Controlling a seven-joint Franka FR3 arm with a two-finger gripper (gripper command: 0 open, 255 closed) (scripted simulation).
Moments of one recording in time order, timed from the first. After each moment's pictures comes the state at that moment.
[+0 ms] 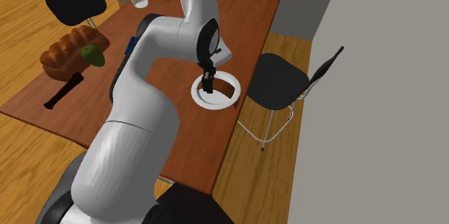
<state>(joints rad) -0.20 -0.01 0.76 -1.60 -0.02 1.62 1.43</state>
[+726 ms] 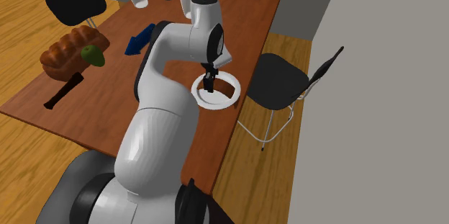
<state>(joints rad) -0.16 0.14 0.79 -1.56 -0.11 1.67 1.60</state>
